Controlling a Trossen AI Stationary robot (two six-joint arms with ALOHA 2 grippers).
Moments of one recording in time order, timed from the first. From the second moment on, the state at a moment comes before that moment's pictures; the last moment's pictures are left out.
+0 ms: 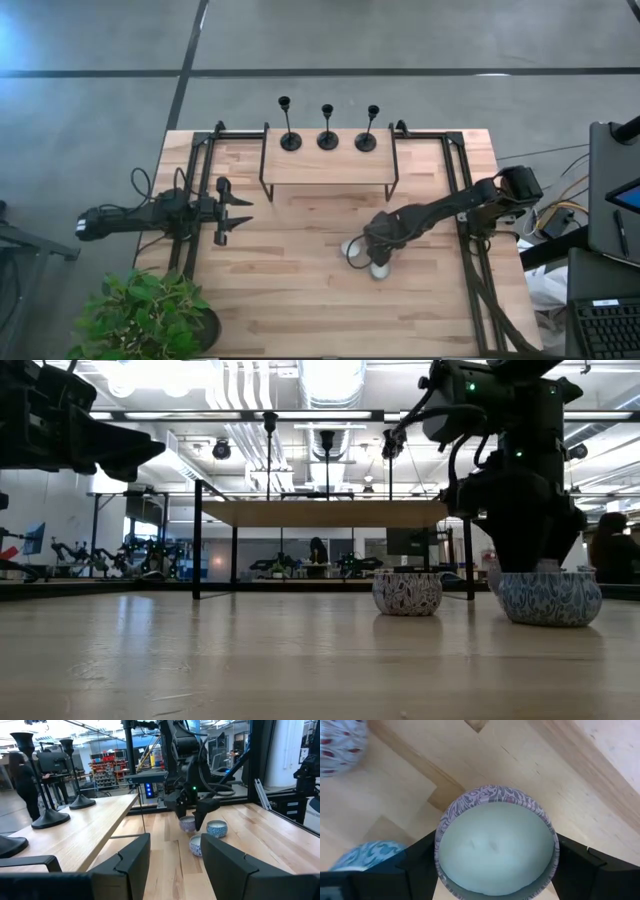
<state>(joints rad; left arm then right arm) 0.06 0.03 0.01 0.03 0.03 0.12 0.18 1.63 0.90 -0.77 0.02 1.07</state>
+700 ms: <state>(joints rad) 0.06 0.03 0.01 0.02 0.03 0.12 0.07 1.50 1.16 -1.04 0.03 0.88</state>
